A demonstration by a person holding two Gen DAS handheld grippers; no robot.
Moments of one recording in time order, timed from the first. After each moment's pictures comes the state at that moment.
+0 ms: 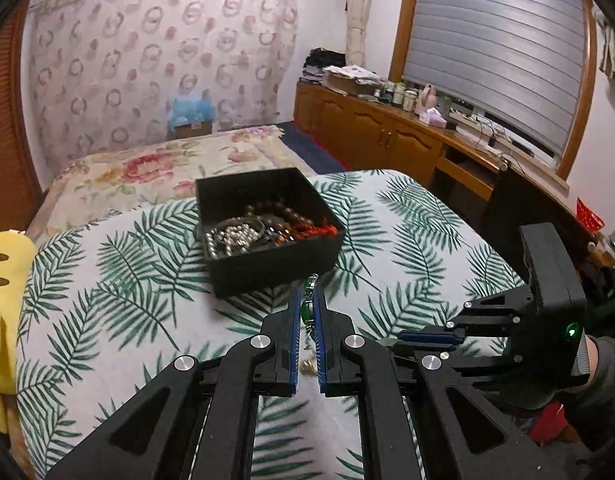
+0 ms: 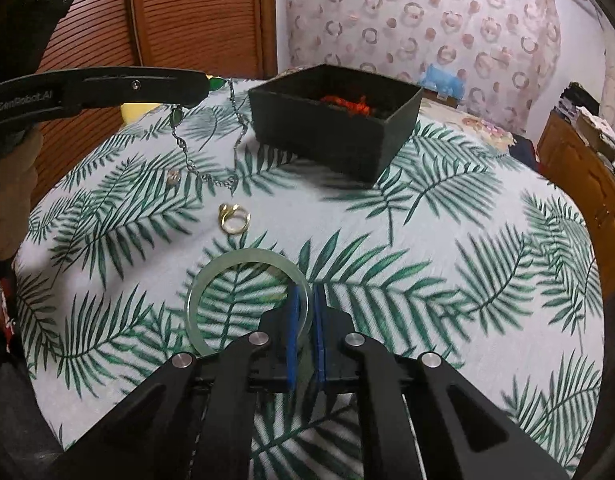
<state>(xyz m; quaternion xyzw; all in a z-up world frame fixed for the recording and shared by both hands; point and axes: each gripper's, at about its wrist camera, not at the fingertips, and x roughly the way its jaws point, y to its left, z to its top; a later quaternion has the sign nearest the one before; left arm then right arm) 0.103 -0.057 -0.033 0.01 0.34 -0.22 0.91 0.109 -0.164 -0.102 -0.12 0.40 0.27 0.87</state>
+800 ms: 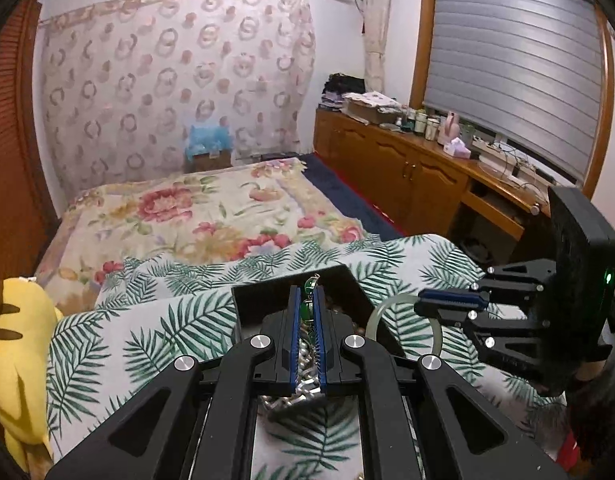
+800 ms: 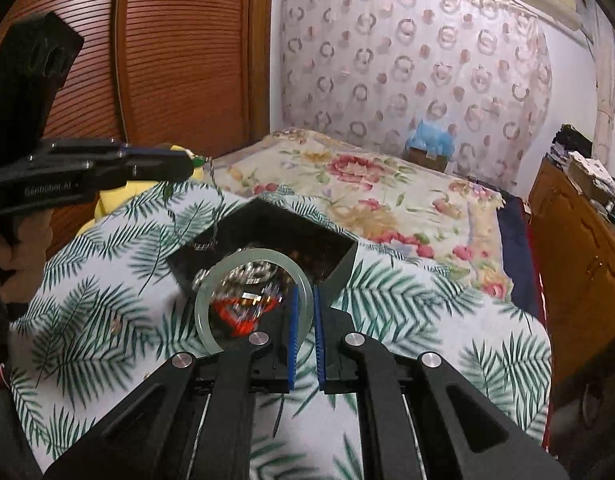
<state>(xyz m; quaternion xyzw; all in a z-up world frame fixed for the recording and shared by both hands) 0.196 -0.050 0.008 0.01 0.31 -0.19 0.93 0.226 -0.175 -0.024 -0.11 0.31 0.28 0.90</state>
